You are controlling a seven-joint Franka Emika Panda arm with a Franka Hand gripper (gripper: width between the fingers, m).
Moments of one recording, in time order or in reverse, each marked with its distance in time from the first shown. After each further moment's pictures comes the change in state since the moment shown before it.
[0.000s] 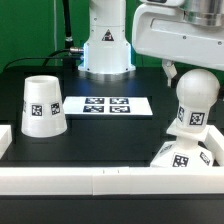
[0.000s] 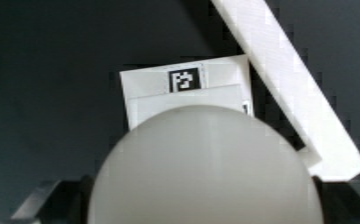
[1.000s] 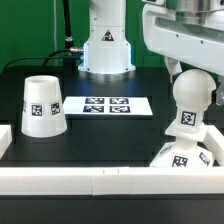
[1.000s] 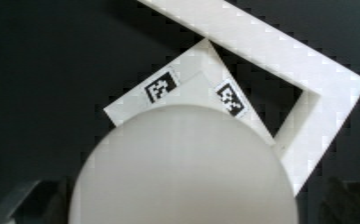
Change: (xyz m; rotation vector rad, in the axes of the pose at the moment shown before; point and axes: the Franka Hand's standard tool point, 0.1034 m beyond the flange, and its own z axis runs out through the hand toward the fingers) arm 0.003 0.001 -0.001 0.098 -0.019 0.392
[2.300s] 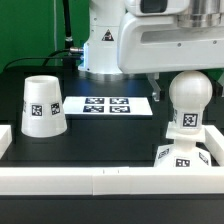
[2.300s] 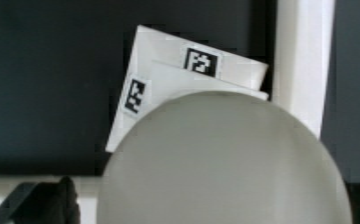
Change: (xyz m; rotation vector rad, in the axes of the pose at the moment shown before) arm 0.011 0.003 0.004 -0.056 0.065 -1.183
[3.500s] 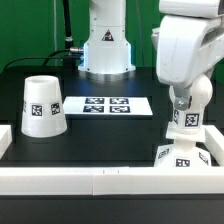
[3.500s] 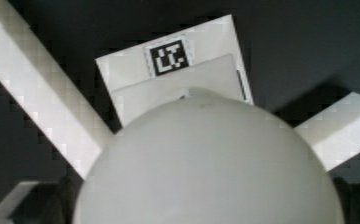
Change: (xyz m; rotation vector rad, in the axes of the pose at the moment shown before) arm -0.005 -0.006 0.008 -0.089 -0.013 -0.907
